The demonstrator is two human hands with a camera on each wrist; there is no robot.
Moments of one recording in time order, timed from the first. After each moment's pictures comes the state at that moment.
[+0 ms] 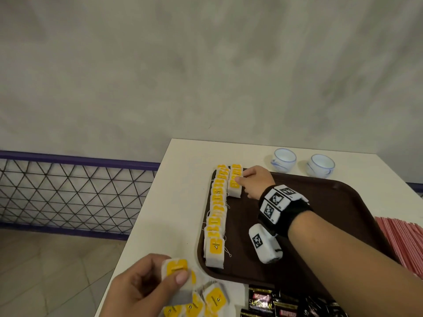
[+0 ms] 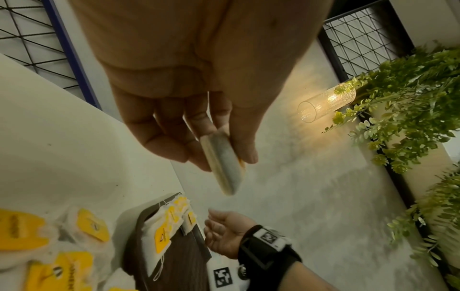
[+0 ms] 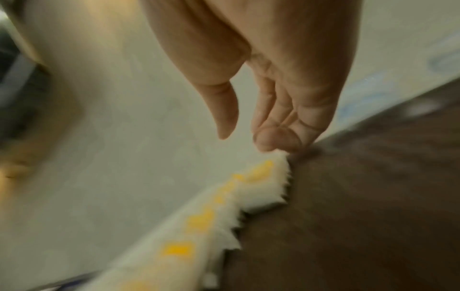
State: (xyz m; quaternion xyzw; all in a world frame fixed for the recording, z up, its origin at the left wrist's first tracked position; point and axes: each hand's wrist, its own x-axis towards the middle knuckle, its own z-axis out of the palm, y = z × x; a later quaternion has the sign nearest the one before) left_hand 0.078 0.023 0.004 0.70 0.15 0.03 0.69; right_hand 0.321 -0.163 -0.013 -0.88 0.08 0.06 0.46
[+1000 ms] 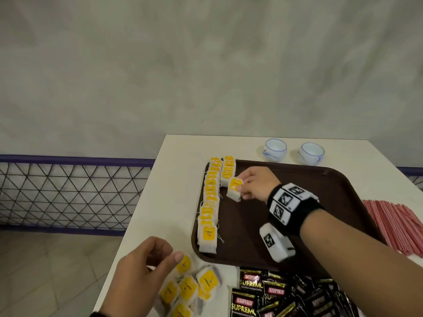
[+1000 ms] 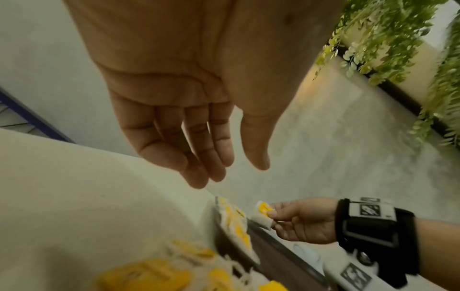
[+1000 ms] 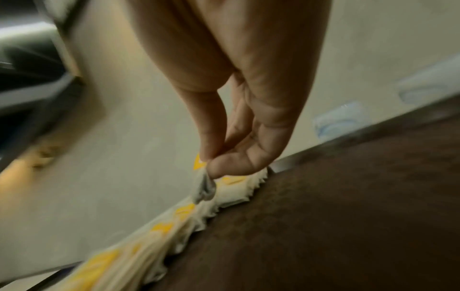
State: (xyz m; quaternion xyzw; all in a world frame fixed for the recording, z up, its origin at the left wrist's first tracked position) left_hand 0.089 0.029 -0.028 0.85 0.13 0.06 0.50; right_hand 0.291 -0.199 -0.011 -0.84 0.02 0.16 0.52
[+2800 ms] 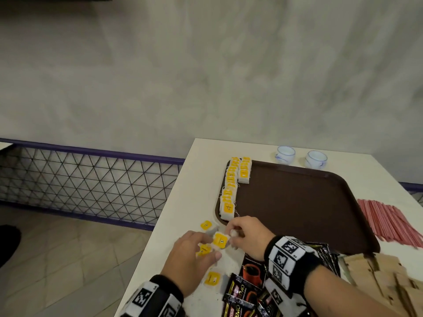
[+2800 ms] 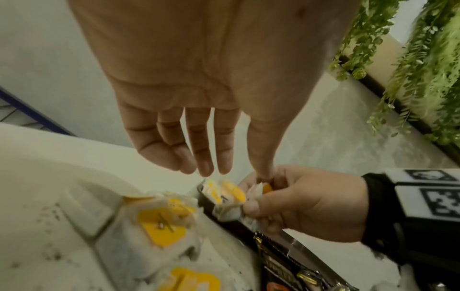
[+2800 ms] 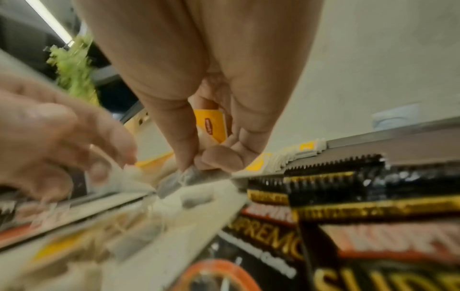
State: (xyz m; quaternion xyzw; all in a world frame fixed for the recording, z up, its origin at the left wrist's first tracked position) left_hand 0.006 -0.002 -0.021 0.92 0.04 0.03 0.40; right_hand 0.104 -0.168 -0.012 -0.90 -0.23 0.19 0.32
